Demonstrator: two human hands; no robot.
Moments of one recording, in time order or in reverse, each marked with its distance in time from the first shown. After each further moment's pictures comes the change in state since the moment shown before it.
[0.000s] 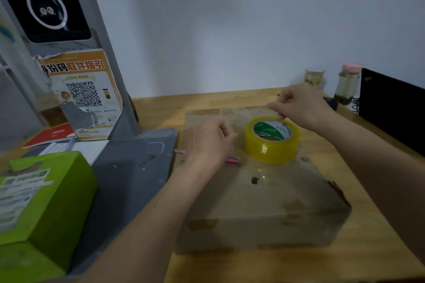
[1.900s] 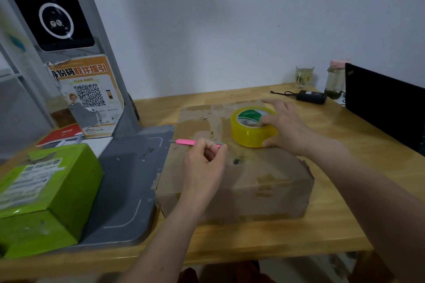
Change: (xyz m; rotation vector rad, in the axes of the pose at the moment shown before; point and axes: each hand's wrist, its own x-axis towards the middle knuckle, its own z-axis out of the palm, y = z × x) left_hand -0.092 0.006 0.015 -0.454 0.128 -0.073; right_hand -0.062 0.031 0.007 -0.345 -0.181 -0.196
